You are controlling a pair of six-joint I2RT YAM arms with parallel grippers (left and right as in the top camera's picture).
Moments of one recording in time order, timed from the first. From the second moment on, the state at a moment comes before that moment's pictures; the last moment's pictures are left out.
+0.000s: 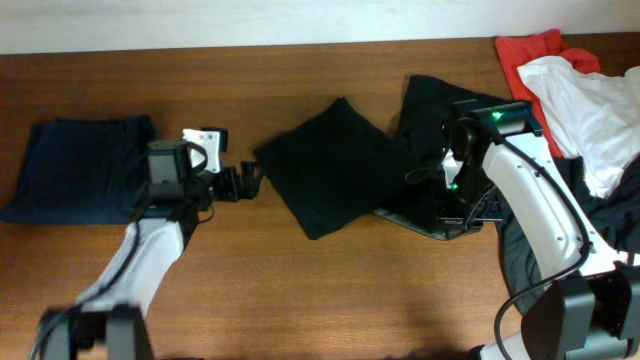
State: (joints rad) left arm -0.02 1.53 0.80 -0.03 0.43 -0.11; right arm 0.15 1.67 1.45 -1.60 -0.10 0.18
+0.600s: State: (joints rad) left arm -0.09 1.87 0.80 0.38 0.46 -0.27; right arm 0.15 1.67 1.45 -1.60 -0.10 0.18
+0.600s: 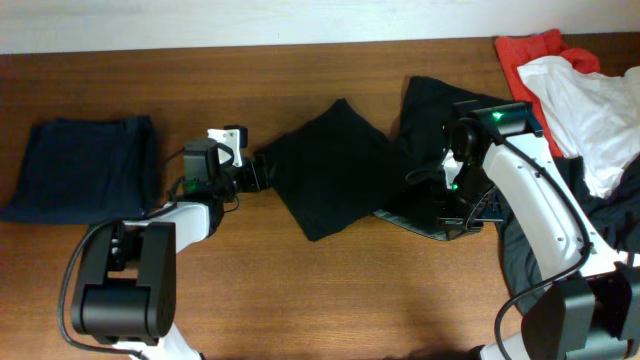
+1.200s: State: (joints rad) left arm -0.11 1.90 0.80 0.45 0.38 -0.28; right arm 0.15 1.67 1.45 -1.60 -0.10 0.18
